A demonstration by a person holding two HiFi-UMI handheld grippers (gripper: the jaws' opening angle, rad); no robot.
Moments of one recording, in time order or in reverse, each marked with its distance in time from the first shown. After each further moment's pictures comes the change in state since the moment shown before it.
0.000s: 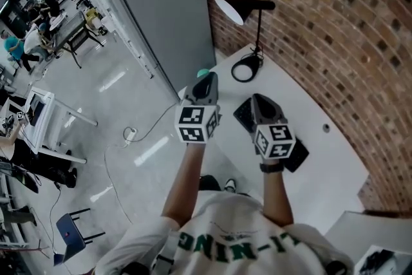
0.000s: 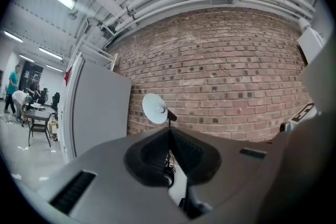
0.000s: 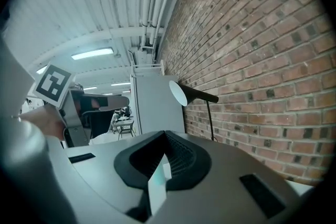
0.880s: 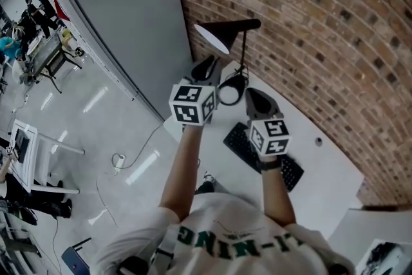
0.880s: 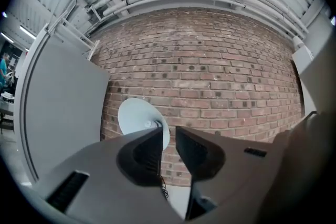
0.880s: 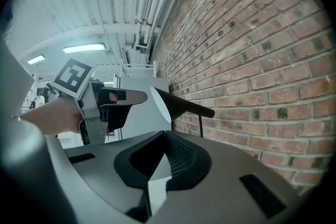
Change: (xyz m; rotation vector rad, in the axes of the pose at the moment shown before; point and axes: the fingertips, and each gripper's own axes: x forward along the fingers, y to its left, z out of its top) left arm 0.170 0.022 0.064 -0.014 -0.019 -0.229; right arm 0.105 -0.060 0.067 -0.060 -0.036 -0.098
